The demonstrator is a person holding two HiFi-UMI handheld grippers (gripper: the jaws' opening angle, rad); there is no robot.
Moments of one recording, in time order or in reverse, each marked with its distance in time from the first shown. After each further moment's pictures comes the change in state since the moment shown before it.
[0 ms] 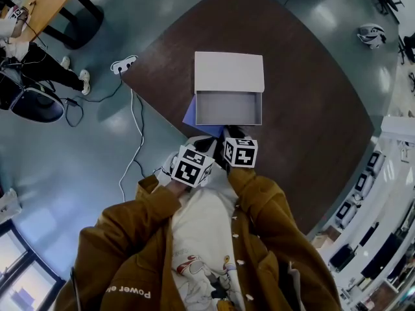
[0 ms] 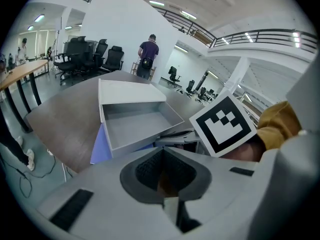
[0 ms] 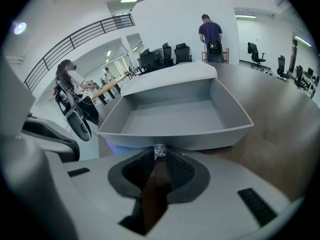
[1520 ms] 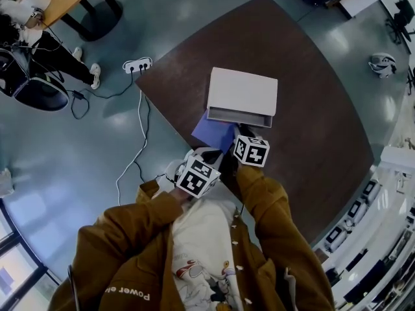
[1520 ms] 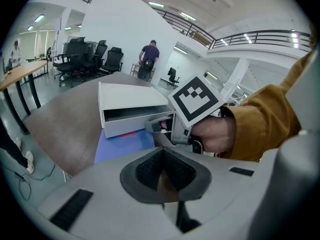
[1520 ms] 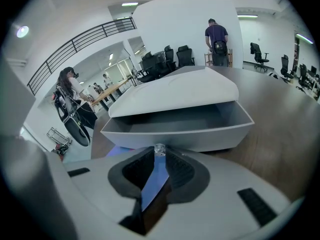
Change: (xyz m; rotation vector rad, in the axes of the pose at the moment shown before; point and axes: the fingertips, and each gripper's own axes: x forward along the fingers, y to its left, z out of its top) left arm 0.006 0.011 0.014 0.008 -0.025 -0.006; right arm 0.037 -0.010 0.066 -0.004 -0.031 0.036
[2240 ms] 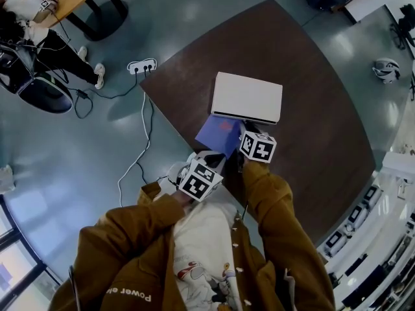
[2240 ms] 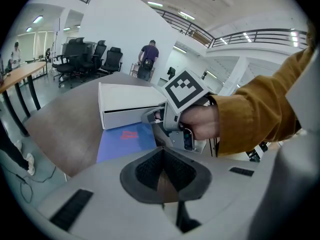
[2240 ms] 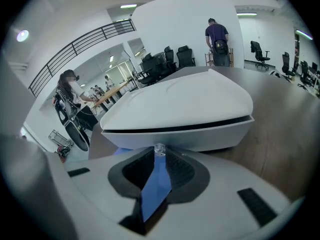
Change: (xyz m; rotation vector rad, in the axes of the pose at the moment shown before) left arm -0.009 0.019 -0.006 0.011 0.021 -0.008; right arm 0.029 0.007 0.024 0.010 -0.014 0.018
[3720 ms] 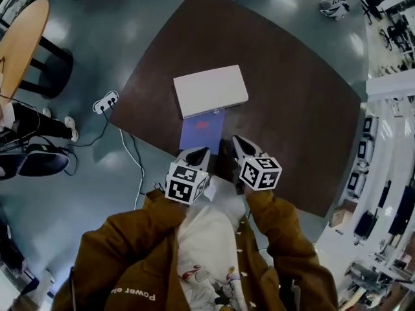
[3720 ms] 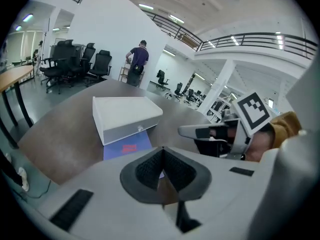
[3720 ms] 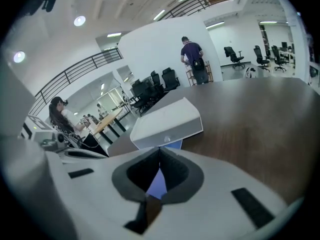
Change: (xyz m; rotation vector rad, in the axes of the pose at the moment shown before) left arm -0.027 0.013 0.031 0.075 -0.037 -0.111; right arm -0.128 0.029 -0.020 0.205 -0.260 -0.036
